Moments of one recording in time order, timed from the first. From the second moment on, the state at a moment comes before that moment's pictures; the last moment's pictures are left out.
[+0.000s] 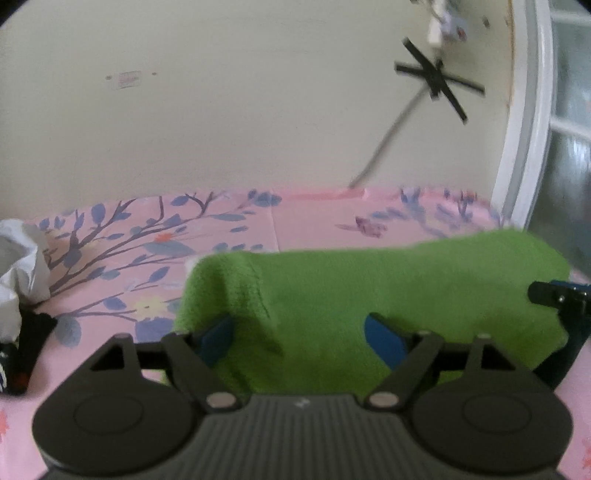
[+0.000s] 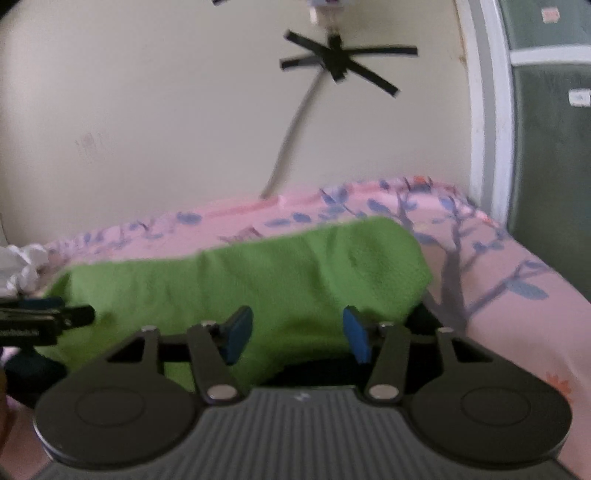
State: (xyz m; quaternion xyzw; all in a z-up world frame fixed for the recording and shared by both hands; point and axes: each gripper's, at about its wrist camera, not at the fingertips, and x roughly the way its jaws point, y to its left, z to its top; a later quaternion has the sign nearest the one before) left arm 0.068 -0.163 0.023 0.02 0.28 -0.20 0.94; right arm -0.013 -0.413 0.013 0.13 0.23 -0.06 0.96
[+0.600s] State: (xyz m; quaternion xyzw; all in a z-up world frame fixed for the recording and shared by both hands) left arm 0.076 -0.133 0.027 -0.06 0.28 -0.20 0.94; right arm 0.012 -0.348 0.003 0.09 0.28 0.06 0.95
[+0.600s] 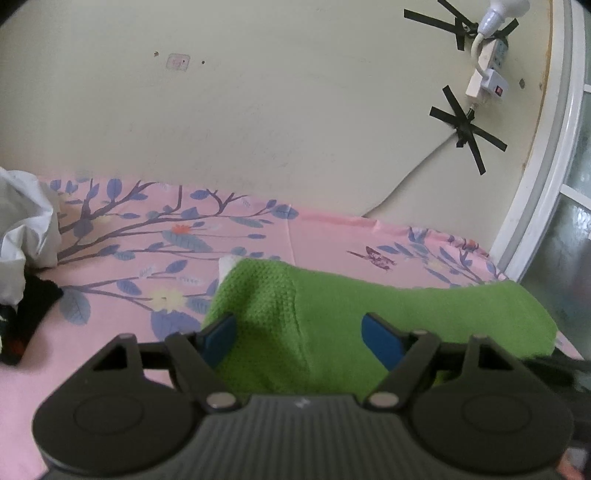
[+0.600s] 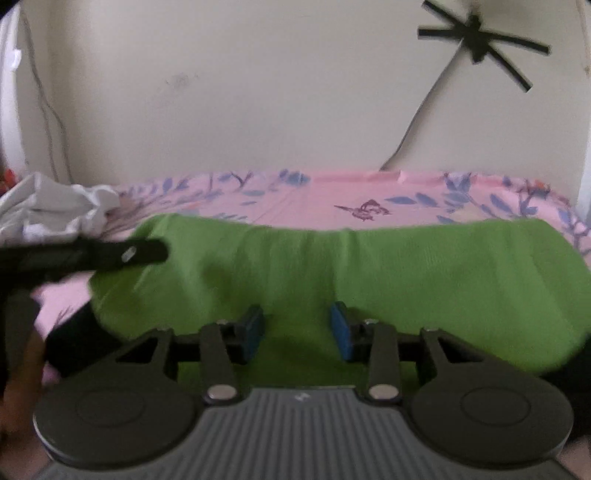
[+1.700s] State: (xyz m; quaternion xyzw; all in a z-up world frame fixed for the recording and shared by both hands) left arm 0.073 -0.167 0.019 0.07 0.31 -0.20 0.93; right arm -0.016 -0.357 -0.002 0.15 0.26 0.09 0.95
